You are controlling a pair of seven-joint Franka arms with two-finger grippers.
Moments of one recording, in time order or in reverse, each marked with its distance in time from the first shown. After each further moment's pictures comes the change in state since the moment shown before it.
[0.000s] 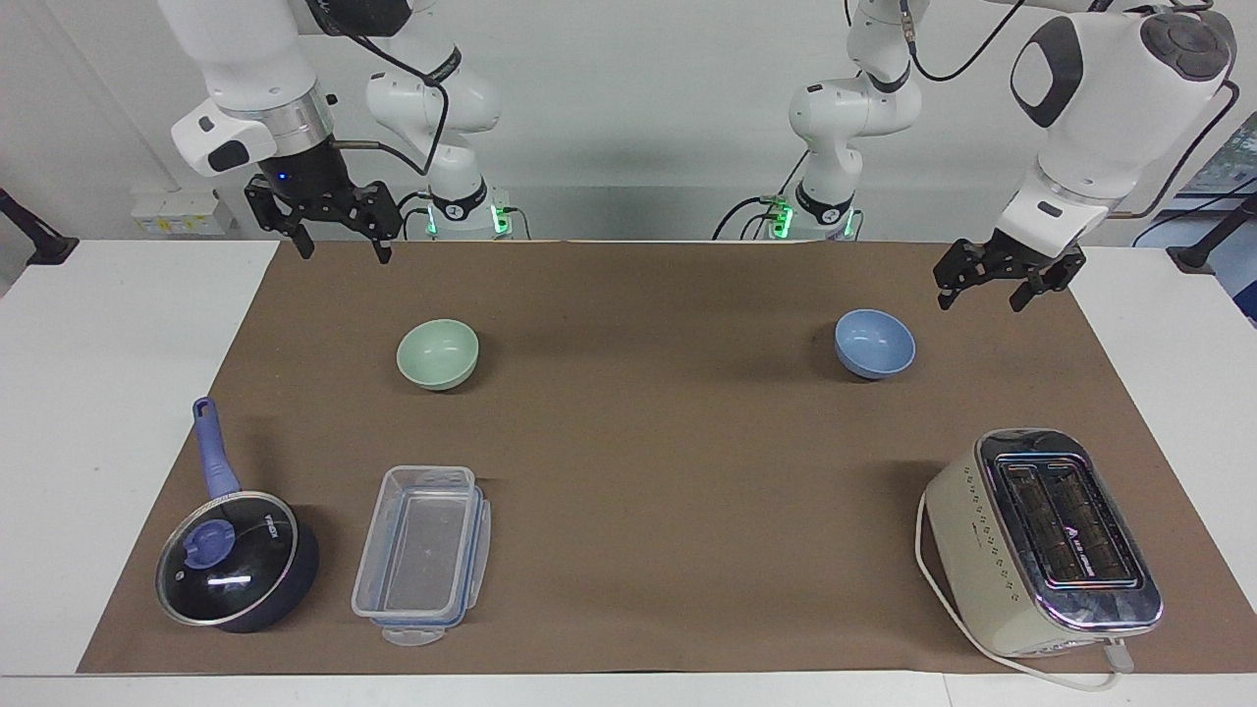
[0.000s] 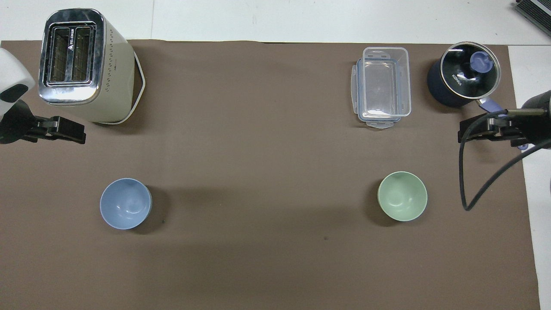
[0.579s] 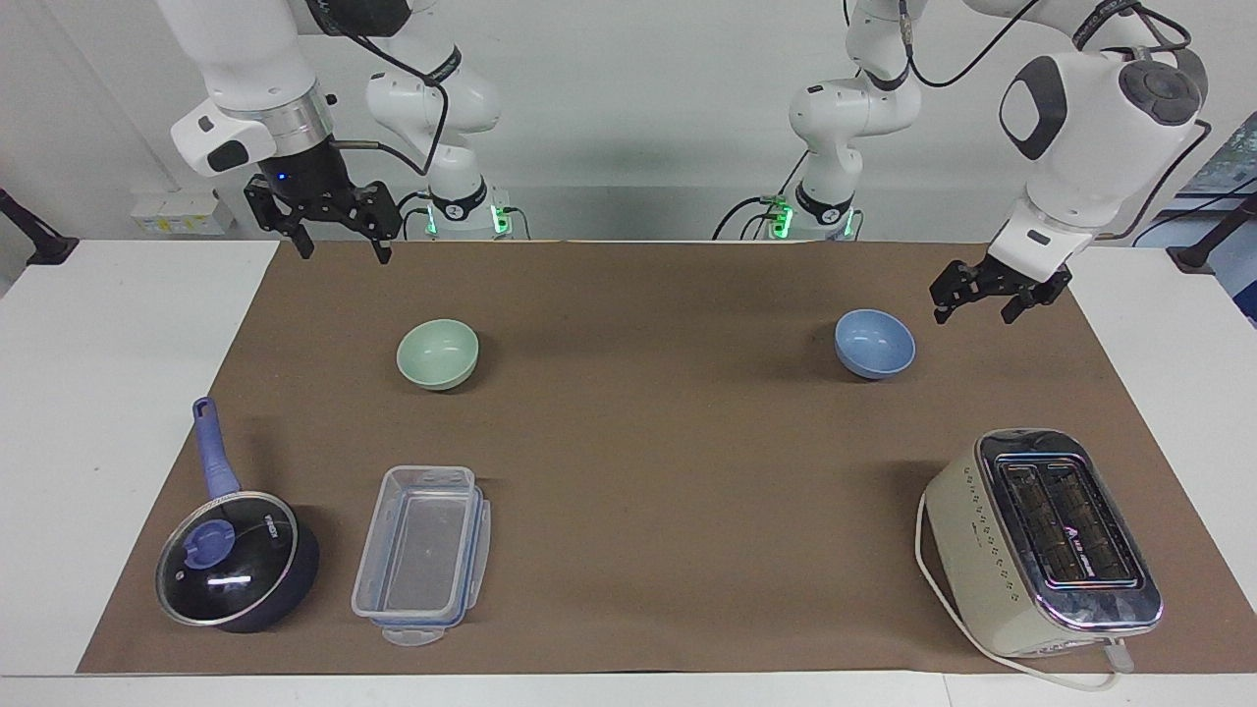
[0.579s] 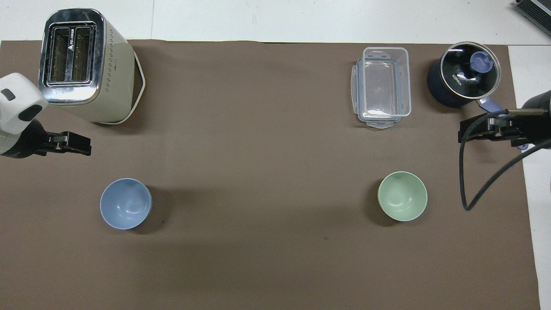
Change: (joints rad) left arm 0.033 -0.055 0.004 -0.212 -0.001 0.145 -0.004; right arm 0.000 0.000 0.000 0.000 0.000 0.000 0.000
